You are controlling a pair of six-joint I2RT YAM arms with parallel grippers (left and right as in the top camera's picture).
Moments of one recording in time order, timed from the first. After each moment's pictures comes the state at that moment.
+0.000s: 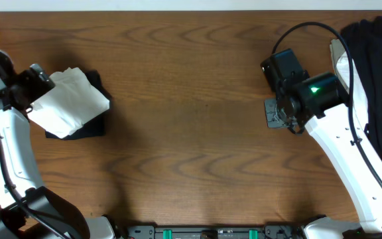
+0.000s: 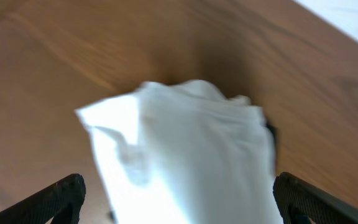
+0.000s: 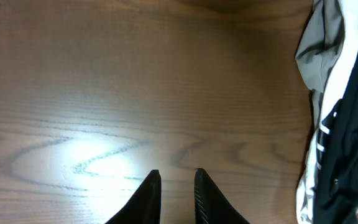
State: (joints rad) left arm 0.51 1.55 1.30 -0.60 0.10 -0.15; right arm 0.40 1.49 1.48 -1.34 0.28 0.29
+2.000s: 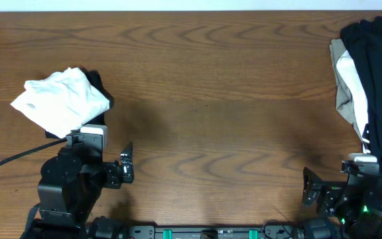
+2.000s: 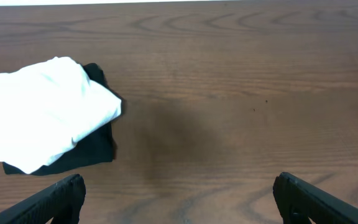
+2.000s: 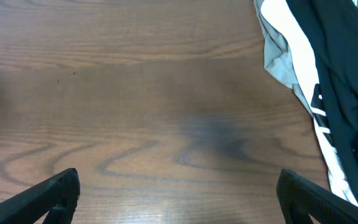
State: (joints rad) left arm -0.15 0.53 0.91 -0.97 0.02 -0.07; right arm 0.15 0.39 0.97 -1.25 0.09 0.19
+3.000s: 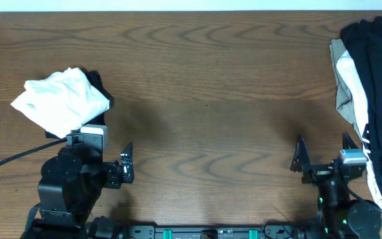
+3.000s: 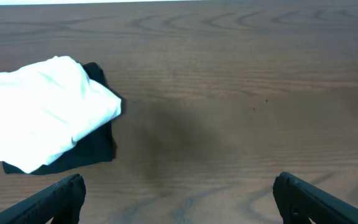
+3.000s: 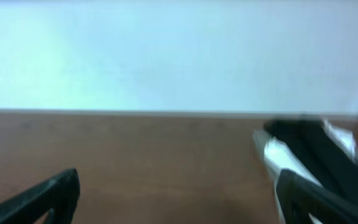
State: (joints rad) left arm -0.15 0.53 0.91 -0.98 0.02 -0.07; right arm 0.14 0.01 0.34 -0.33 0.09 0.03
